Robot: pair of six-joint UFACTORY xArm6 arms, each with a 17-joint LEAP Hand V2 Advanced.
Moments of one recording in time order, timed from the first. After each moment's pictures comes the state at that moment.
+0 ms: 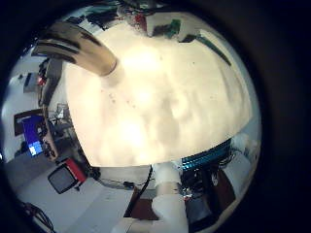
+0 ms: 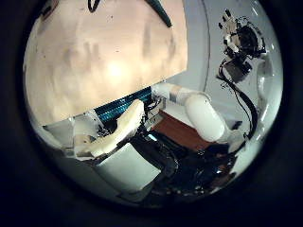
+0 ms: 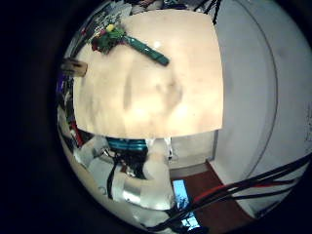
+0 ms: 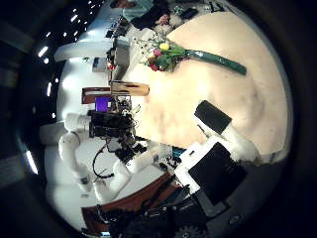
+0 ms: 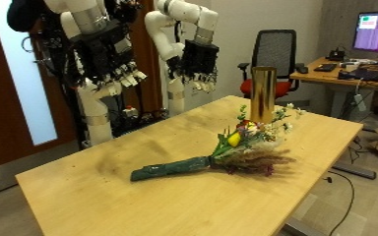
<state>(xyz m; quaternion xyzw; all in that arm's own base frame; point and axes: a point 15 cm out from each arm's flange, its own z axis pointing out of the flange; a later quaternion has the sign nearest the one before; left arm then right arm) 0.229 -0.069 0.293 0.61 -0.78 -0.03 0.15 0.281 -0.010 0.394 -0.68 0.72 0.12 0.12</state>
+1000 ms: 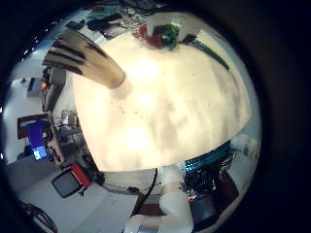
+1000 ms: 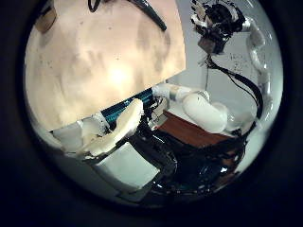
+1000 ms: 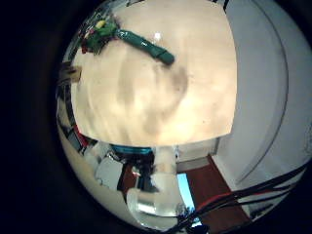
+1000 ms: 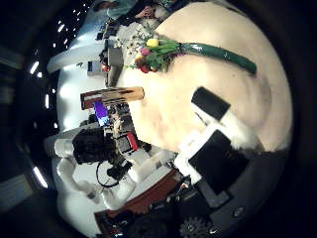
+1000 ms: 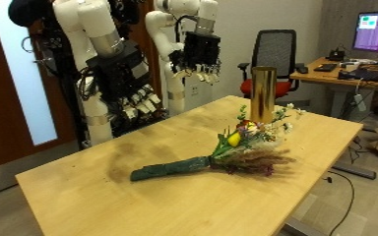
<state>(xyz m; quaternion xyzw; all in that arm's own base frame) 0.242 -0.060 0.328 0.59 -0.80 -0.02 0.11 0.378 -0.011 0.343 -0.65 0.74 0.10 0.13</state>
